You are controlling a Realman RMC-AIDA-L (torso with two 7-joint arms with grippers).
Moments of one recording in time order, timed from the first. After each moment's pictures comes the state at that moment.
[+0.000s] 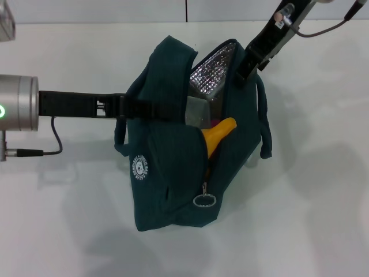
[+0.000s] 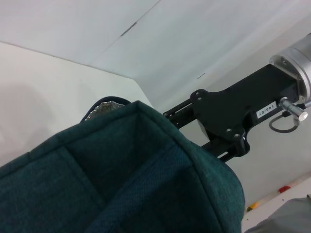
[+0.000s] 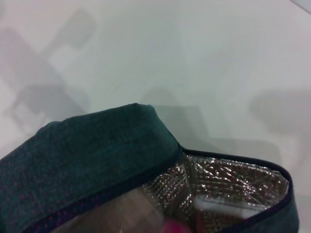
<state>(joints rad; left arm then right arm) -0.53 -2.08 0.80 0.93 1.93 1.77 -2.29 1.35 1.96 -1.13 -0.73 -2.59 -1.64 2.63</state>
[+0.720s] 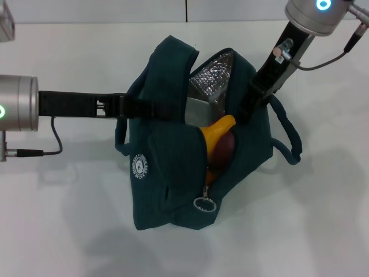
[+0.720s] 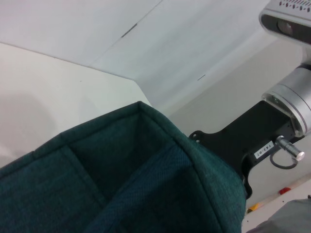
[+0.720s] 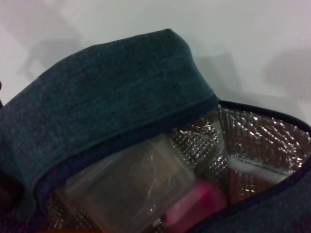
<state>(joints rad) -0.53 -2.08 0.80 0.93 1.93 1.77 -2.29 1.33 2.01 -1.14 -0.70 -2.61 -1.70 2.65</state>
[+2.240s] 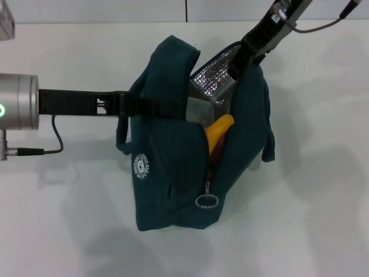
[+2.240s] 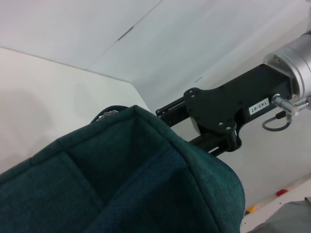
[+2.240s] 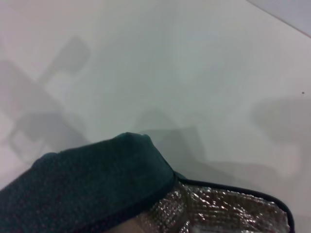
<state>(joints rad) -0.53 -2.08 0.80 0.93 1.91 1.77 -2.29 1.35 1.98 -1.05 -0.74 -2.64 -1.62 2.65</state>
